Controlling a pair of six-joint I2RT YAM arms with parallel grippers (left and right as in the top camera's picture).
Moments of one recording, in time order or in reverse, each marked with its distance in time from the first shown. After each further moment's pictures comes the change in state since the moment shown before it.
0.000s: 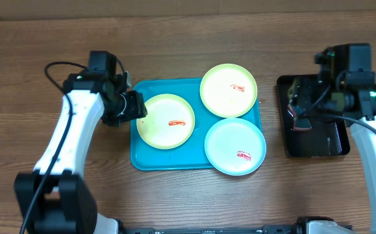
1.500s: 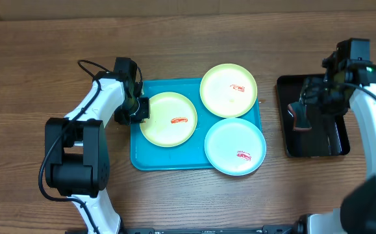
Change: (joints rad) left arm -0.048 0.295 0.009 0.155 -0.117 0.101; right arm -0.121 0.274 0.000 0.017 0.031 -0.065
